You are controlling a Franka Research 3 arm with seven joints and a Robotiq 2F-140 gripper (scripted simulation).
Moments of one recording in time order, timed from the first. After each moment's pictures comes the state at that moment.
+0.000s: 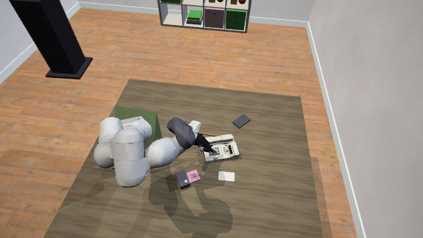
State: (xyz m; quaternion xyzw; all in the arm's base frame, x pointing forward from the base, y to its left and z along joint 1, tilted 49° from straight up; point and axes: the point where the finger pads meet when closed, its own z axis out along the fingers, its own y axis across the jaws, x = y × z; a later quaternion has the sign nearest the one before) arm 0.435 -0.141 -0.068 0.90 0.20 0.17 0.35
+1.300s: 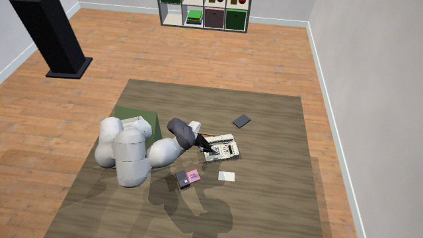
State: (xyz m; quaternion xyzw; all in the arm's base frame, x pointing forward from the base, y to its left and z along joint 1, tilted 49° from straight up) arm 0.433 -0.145 -0.073 0.90 0.21 0.17 0.35
